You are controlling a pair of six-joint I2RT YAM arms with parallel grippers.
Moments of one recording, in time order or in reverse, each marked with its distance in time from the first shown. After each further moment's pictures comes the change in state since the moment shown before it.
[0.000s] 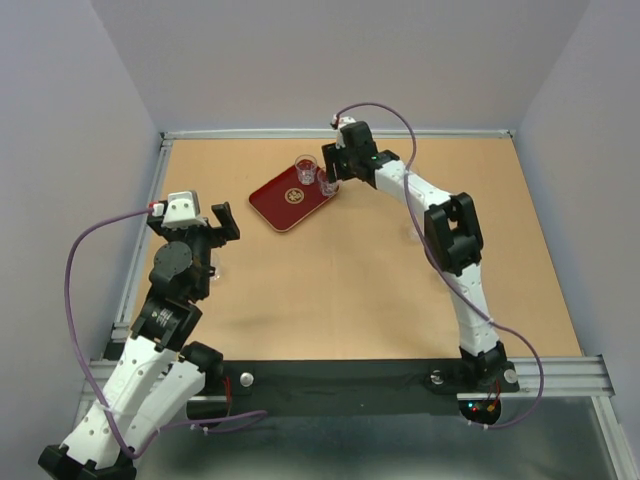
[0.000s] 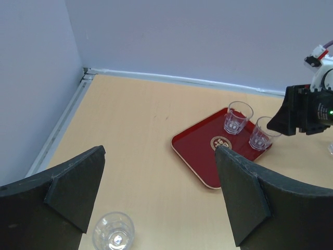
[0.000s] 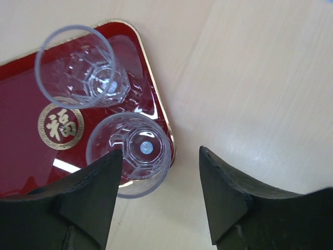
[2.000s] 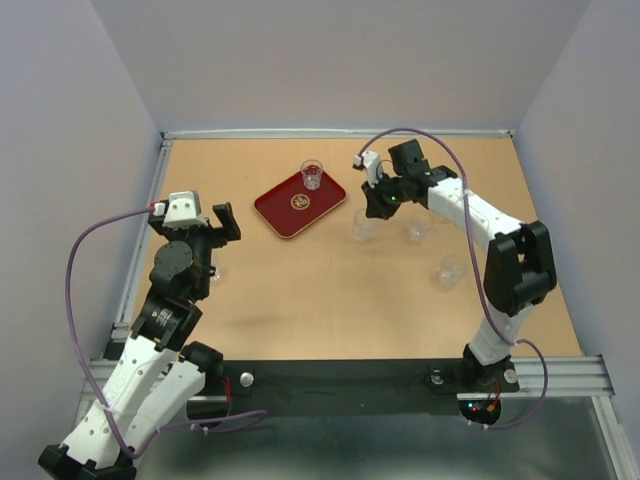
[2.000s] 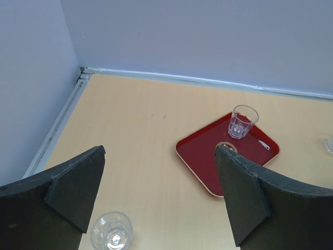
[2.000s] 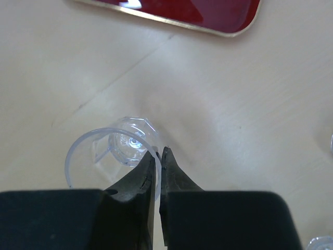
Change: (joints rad) left arm 0.000 0.001 0.006 -0.008 0.018 -0.003; right arm -0.100 -0.586 -0.616 -0.248 -0.496 -0.531
